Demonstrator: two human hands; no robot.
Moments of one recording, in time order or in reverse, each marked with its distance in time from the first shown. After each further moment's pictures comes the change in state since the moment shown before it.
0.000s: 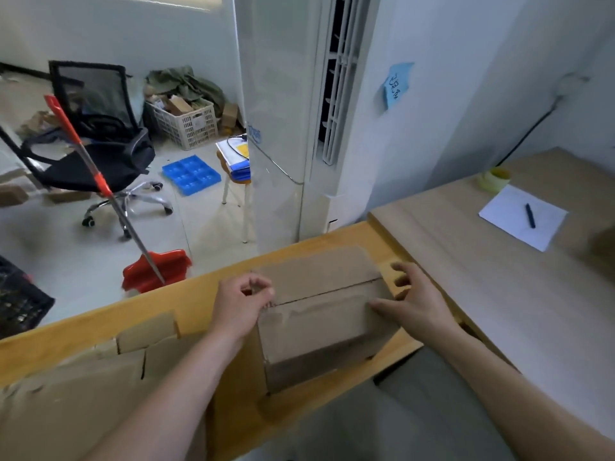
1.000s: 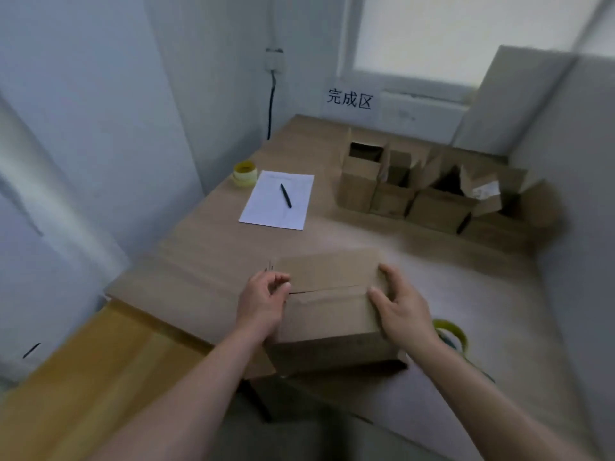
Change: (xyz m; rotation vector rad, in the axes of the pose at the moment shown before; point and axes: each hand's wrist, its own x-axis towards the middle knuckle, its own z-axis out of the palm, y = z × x) left_hand -0.024 0.138 0.530 0.379 -0.676 0.329; right_hand -0.015 0.318 -0.289 0.193 0.650 0.369
